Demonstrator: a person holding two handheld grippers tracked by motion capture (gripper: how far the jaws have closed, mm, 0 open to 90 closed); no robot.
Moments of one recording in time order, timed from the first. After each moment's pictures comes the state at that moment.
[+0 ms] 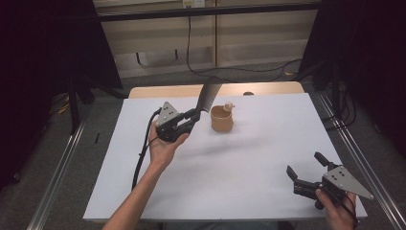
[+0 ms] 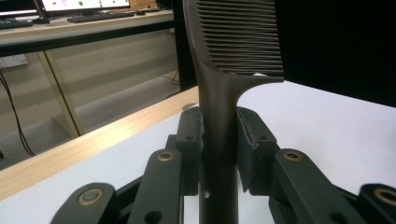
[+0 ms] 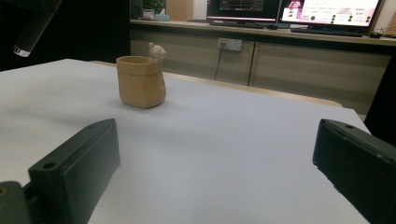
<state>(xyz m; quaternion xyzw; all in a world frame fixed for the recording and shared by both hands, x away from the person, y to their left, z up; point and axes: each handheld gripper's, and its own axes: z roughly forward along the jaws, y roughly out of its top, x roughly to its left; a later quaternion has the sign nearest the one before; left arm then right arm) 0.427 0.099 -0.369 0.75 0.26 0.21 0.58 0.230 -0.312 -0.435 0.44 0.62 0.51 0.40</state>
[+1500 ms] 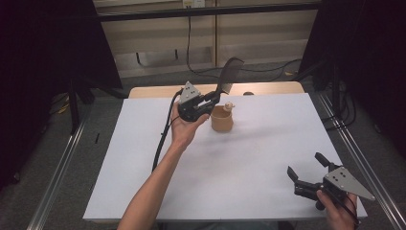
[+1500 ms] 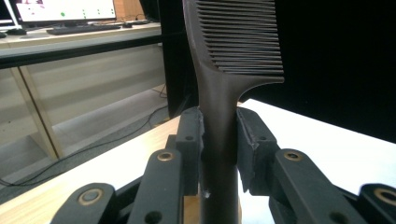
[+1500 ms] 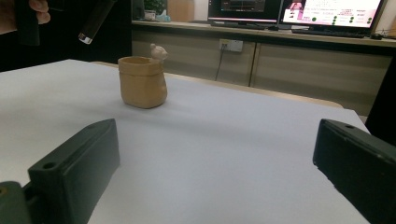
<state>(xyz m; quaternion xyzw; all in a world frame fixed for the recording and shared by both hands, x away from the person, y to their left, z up) 0.477 0.041 -0.354 0.73 0.24 0.20 0.60 0.227 -0.313 -0.435 0.44 0.62 0.52 0.40</state>
